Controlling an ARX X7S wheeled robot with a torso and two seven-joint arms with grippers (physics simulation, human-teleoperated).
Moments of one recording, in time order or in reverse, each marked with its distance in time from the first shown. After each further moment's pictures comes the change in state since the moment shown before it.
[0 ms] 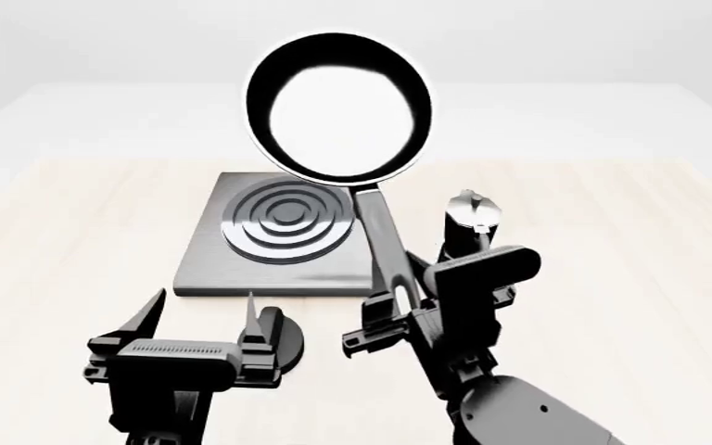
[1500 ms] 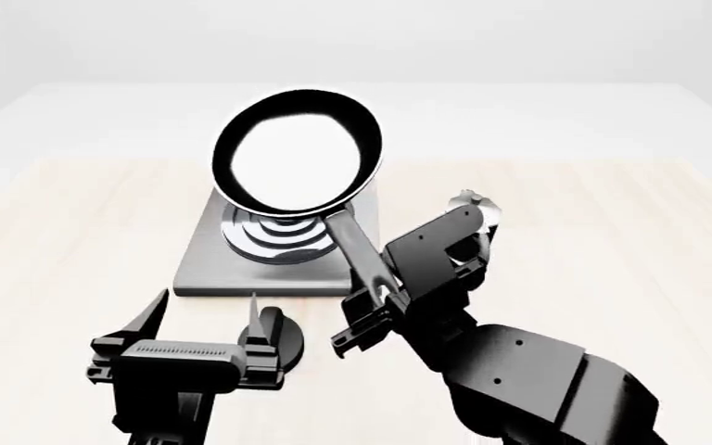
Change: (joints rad) left arm -0.005 -0.013 0.022 0.001 -0.002 0.000 -0.015; right arm 0.257 0.001 -0.075 0.069 0.154 0.336 -0.068
